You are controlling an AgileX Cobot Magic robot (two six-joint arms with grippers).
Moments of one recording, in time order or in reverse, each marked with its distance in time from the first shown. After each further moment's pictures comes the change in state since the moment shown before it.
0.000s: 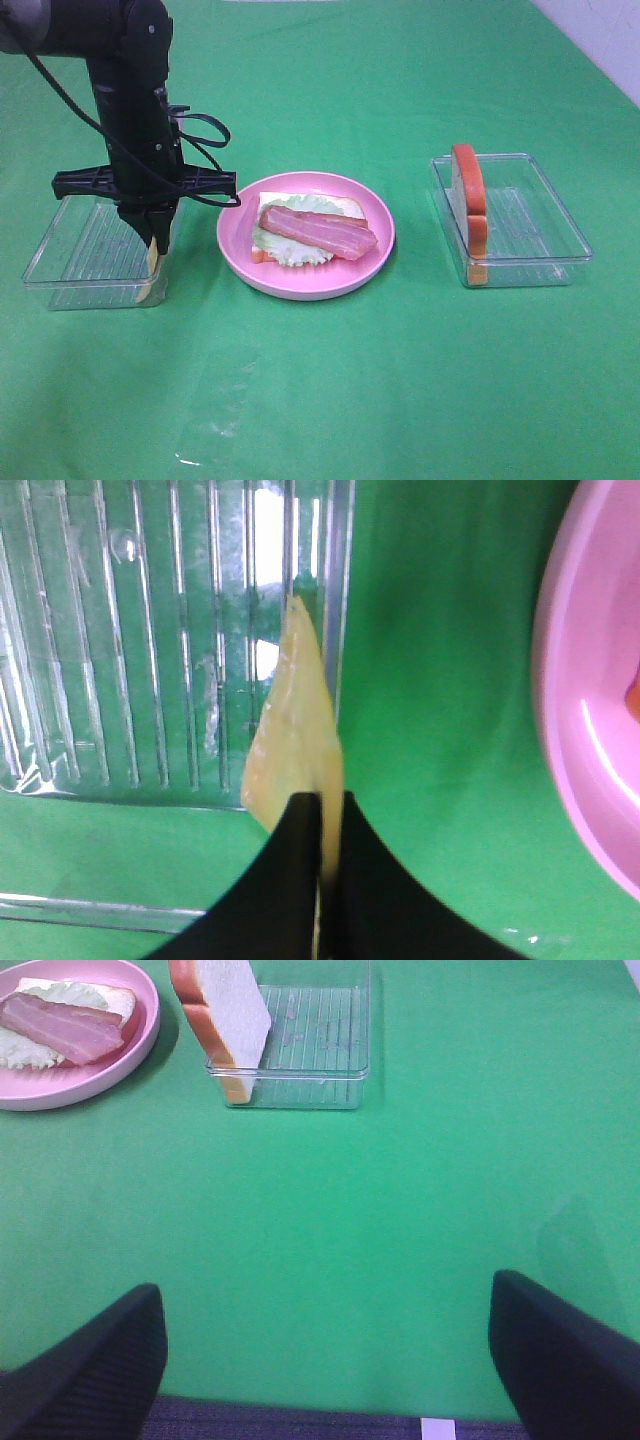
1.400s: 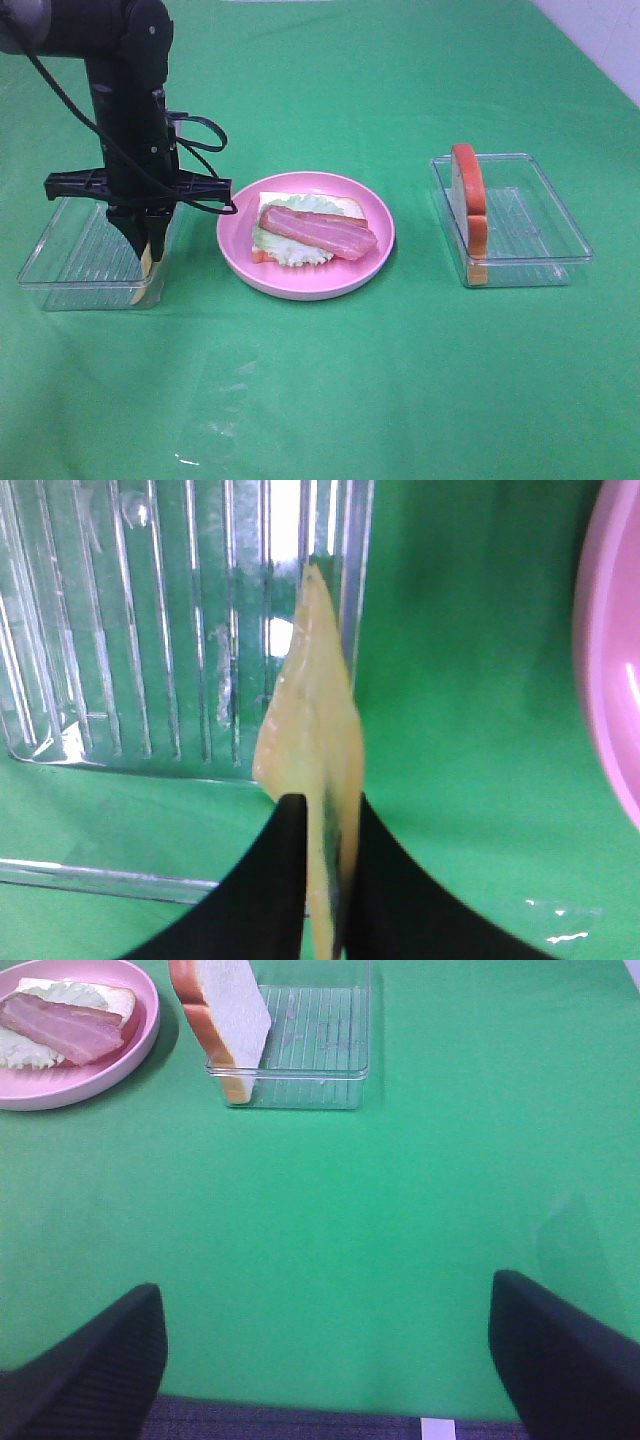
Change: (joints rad) left arm 0.000 0.000 0.000 0.015 0.051 0.010; right arm 0.000 0.000 0.000 0.000 0.000 0.000
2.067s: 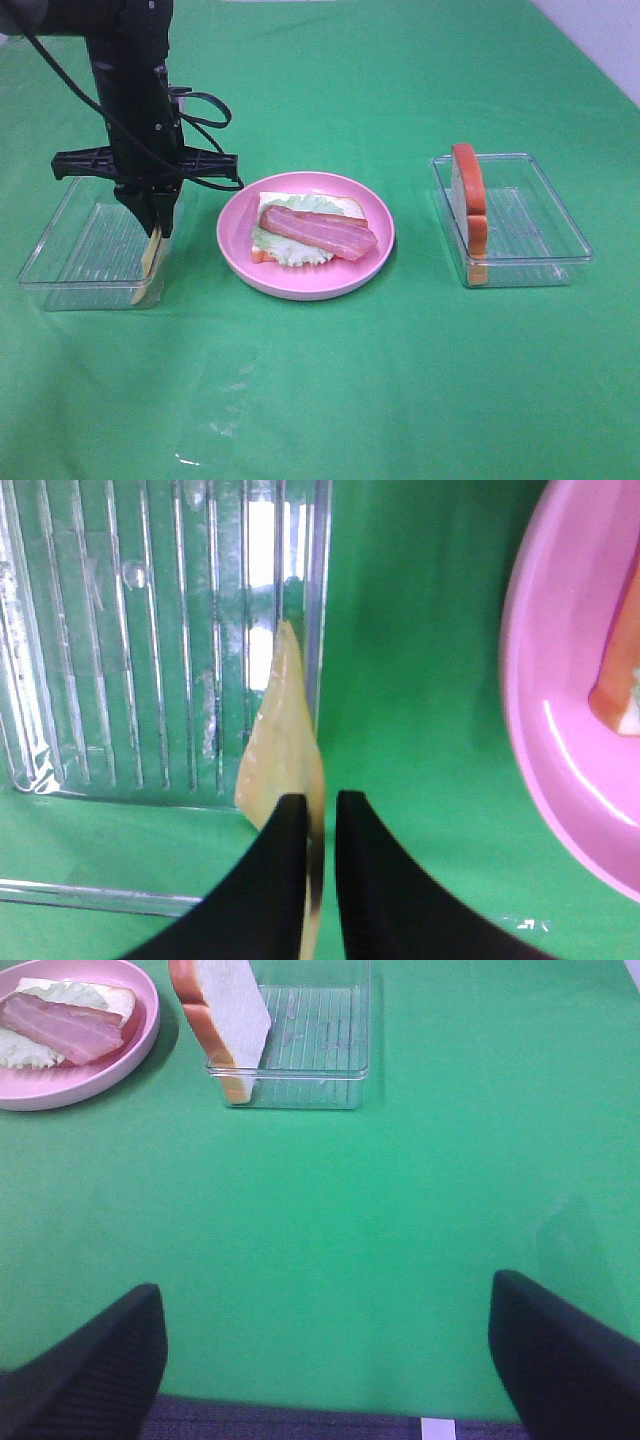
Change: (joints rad) left arm 0.000 0.000 -0.069 0.000 0.002 0.000; right arm 0.000 0.000 0.000 0.000 0.000 0.000
